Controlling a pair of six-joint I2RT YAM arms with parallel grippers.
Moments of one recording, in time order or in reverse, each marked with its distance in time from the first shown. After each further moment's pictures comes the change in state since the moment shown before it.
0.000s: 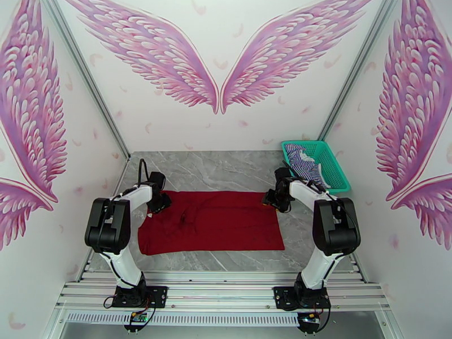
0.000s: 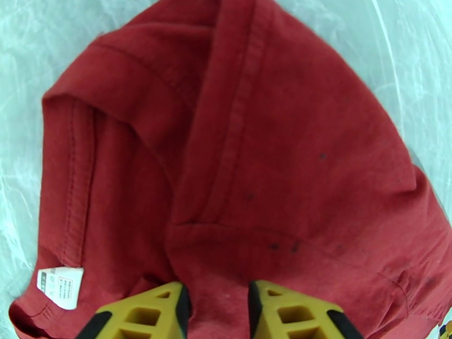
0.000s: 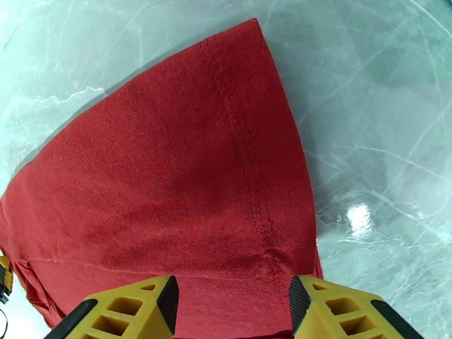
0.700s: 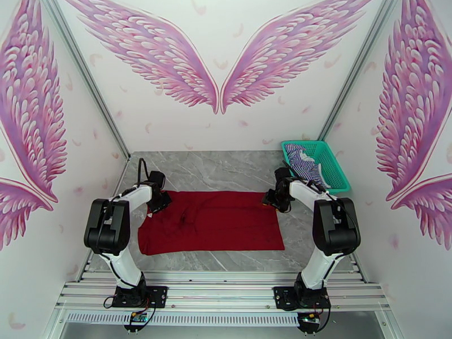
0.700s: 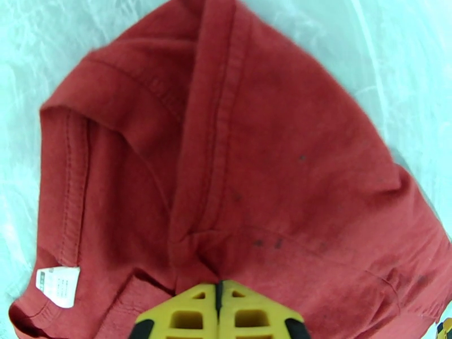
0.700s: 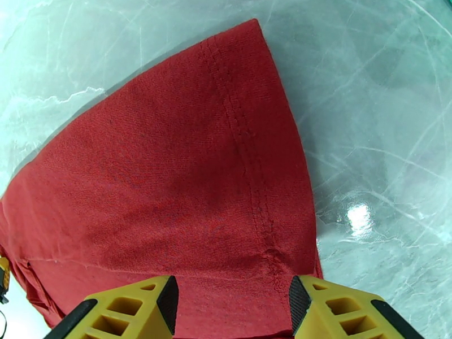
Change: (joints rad) left arm -0.002 -0.038 0.000 0.013 0.006 0.016; right arm 0.000 -0.002 -0.003 0.001 0.000 0.001
